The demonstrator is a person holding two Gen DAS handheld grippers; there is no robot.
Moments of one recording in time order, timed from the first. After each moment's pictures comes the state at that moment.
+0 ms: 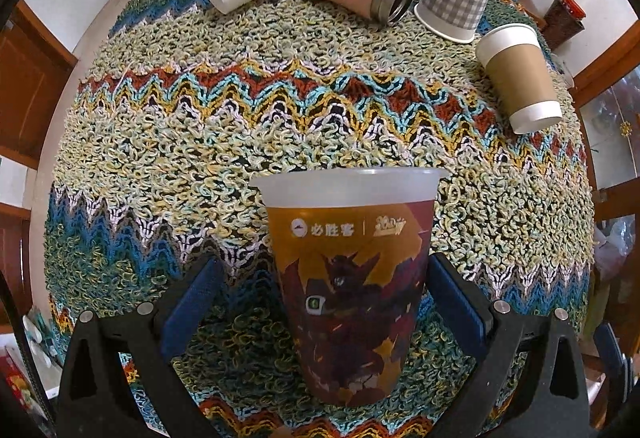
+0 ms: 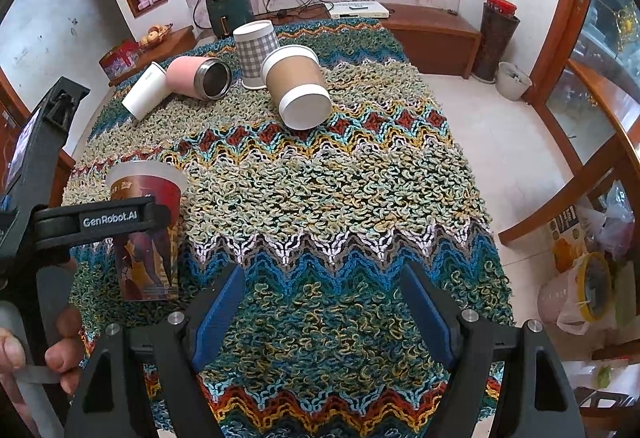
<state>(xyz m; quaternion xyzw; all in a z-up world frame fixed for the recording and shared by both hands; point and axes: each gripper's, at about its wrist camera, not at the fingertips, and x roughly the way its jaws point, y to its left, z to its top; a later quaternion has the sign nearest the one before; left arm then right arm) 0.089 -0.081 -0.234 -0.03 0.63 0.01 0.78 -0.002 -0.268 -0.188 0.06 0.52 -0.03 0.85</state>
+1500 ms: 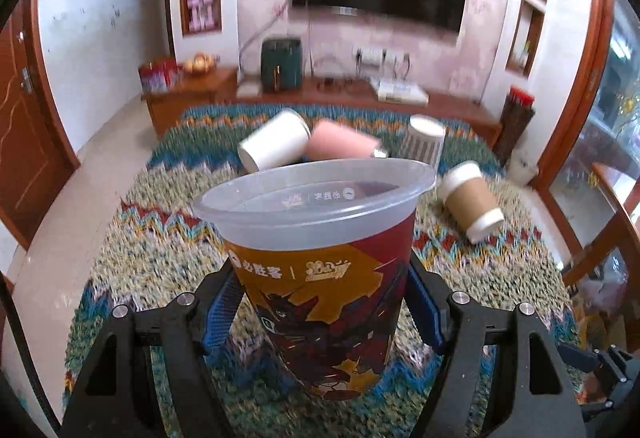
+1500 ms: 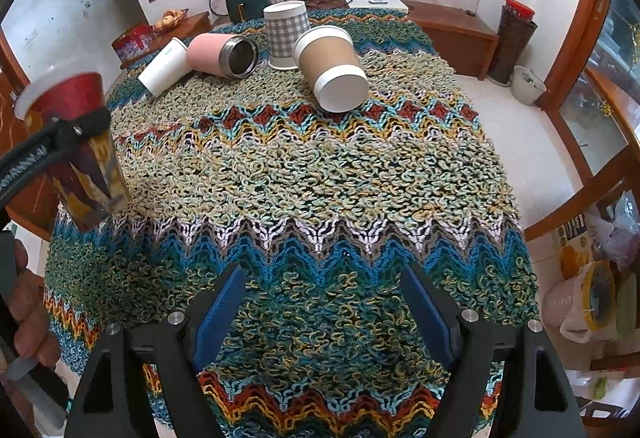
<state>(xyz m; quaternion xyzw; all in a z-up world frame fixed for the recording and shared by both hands) 0.045 -0.043 -0.161 -0.02 0.35 -0.03 0.93 -0.001 -0.240 -0.206 0.05 0.53 -0.01 0.85</state>
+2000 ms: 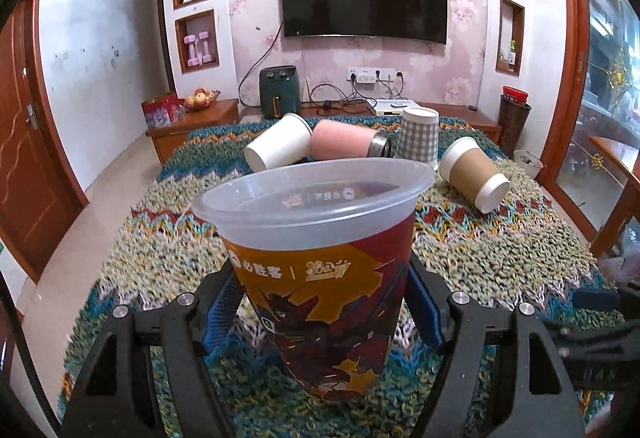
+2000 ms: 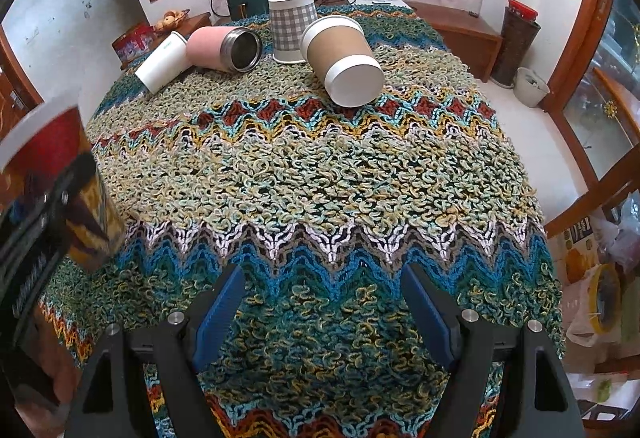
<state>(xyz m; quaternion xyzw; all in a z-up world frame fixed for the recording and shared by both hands) 0.012 -0.044 -0.196 0.02 0.31 -0.03 0.95 0.011 -0.232 -0.226 0.05 0.52 -0.01 0.85</state>
